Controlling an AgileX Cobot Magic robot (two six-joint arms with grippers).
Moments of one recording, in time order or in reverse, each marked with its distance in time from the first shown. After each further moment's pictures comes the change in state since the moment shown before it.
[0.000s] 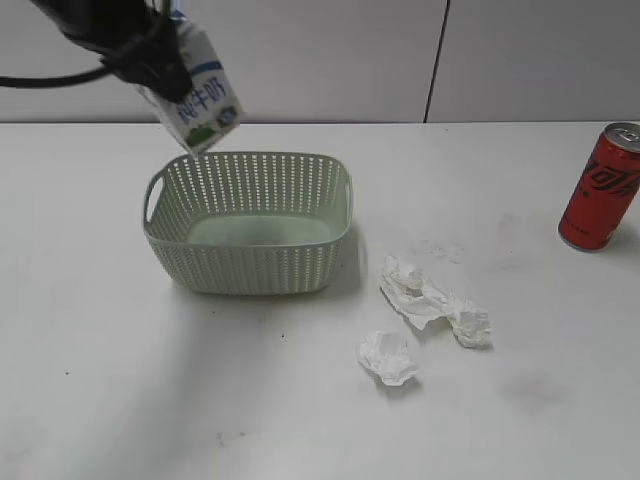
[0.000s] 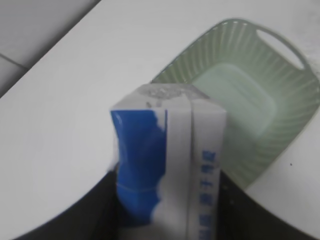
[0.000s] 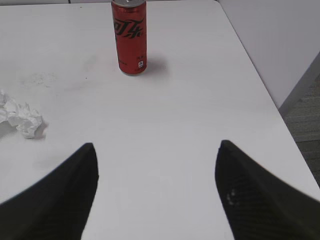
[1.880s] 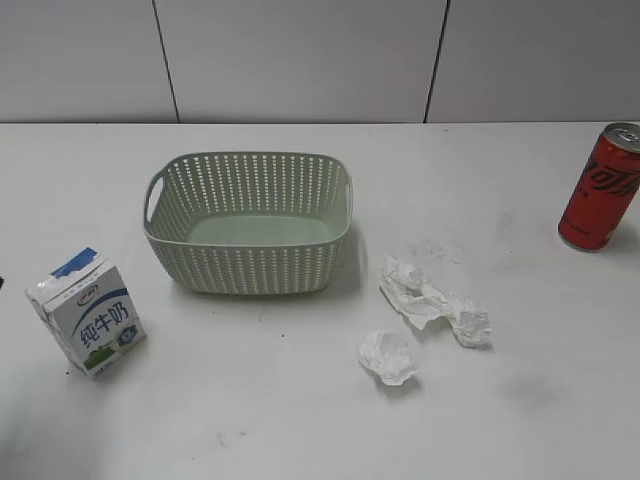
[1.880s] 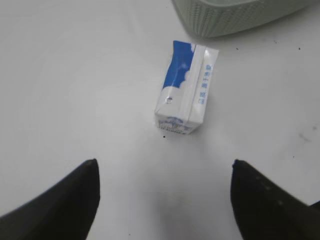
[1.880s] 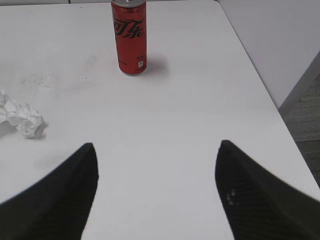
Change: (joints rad) left arm 0.332 -0.667 0.847 -0.181 -0.130 -0.024; right arm 0.000 0.000 0.000 0.000 0.000 0.000
